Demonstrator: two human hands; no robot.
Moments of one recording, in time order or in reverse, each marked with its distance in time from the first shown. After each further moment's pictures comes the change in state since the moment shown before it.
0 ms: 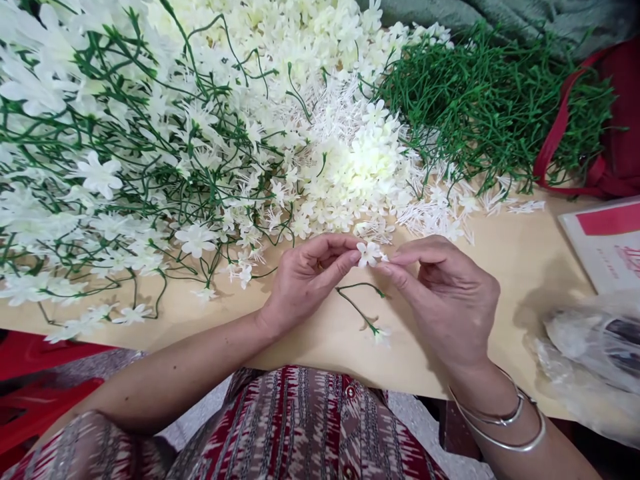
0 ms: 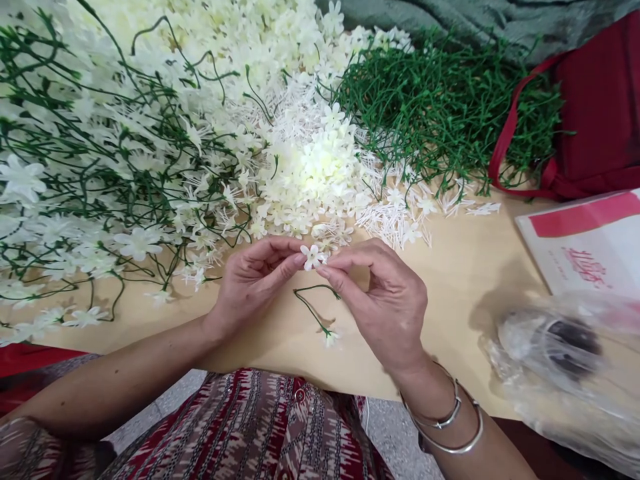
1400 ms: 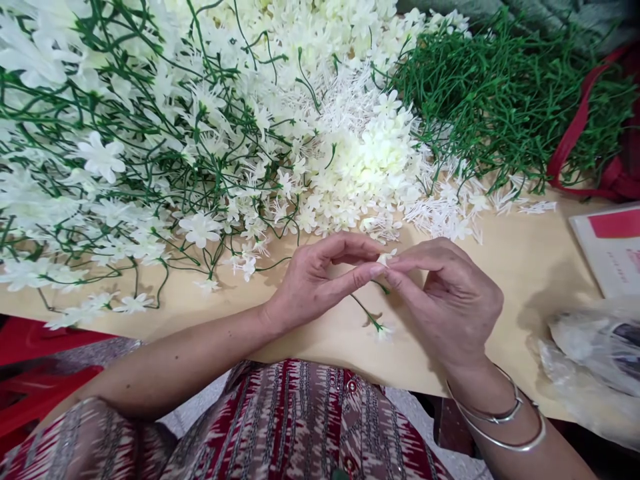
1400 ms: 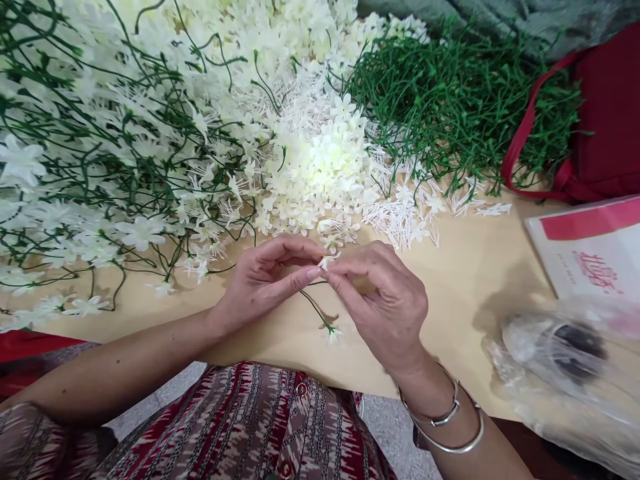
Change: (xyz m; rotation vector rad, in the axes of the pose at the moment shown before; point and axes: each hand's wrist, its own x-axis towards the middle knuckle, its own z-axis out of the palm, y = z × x) left_hand -0.004 0.009 0.003 0.012 -0.137 -0.020; right_hand -0.004 0.004 -0.003 -0.132 -0.081 -0.159
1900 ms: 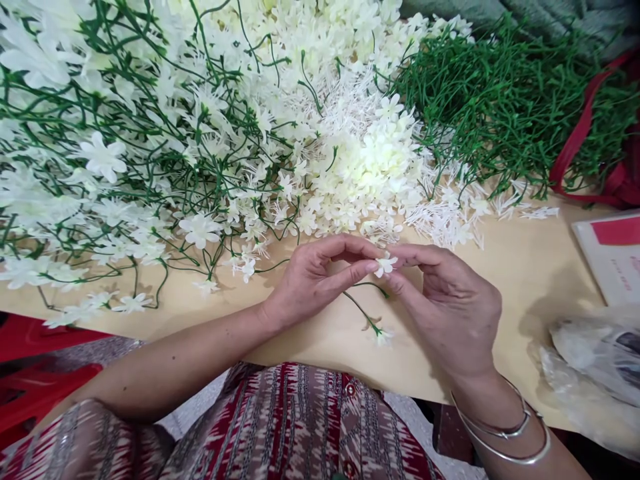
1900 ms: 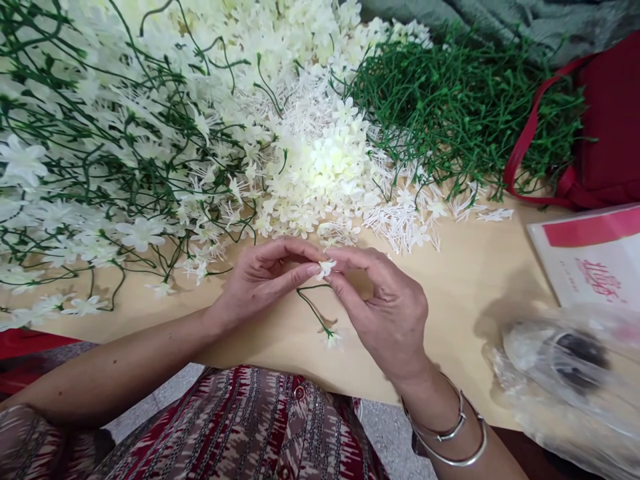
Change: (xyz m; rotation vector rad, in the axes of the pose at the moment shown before) left_hand 0.006 0.000 -0.005 0.064 -0.014 -0.011; right_hand -0.010 0.002 -0.003 0.072 -0.047 0.207
